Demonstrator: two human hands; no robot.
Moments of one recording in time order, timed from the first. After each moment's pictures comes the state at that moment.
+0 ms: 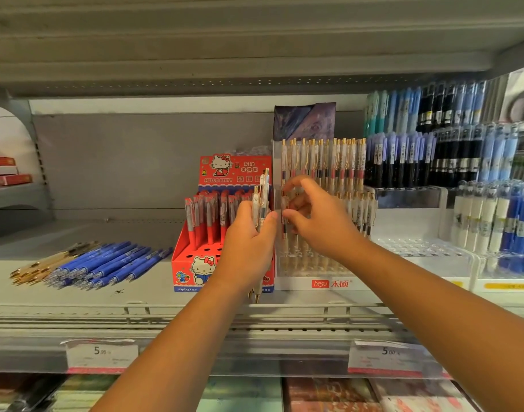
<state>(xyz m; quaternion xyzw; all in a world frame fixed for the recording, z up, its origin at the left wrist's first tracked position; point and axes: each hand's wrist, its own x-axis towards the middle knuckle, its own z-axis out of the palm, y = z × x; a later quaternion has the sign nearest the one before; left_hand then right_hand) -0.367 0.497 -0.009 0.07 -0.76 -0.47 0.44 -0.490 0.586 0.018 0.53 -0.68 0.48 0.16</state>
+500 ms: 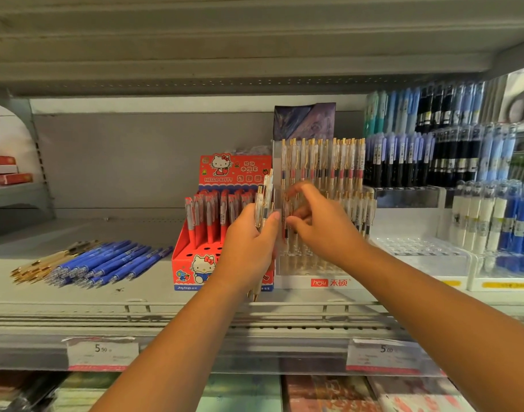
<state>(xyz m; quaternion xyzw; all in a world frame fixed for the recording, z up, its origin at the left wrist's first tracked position) -0.364 0.500 -0.008 0.07 -0.77 -0.44 0.45 -0.488 0.594 0.012 0.52 -0.72 0.43 0.17</state>
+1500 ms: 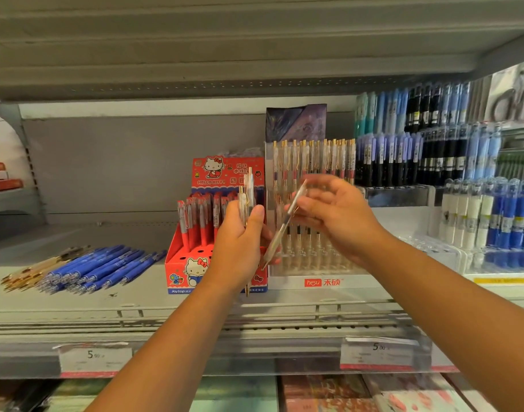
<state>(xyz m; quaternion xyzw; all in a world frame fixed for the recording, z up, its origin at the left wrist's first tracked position) -0.360 0.506 -0.004 0.05 -0.70 -0.57 0.43 -0.480 0.624 0.031 0.43 -0.51 0.74 -0.12</state>
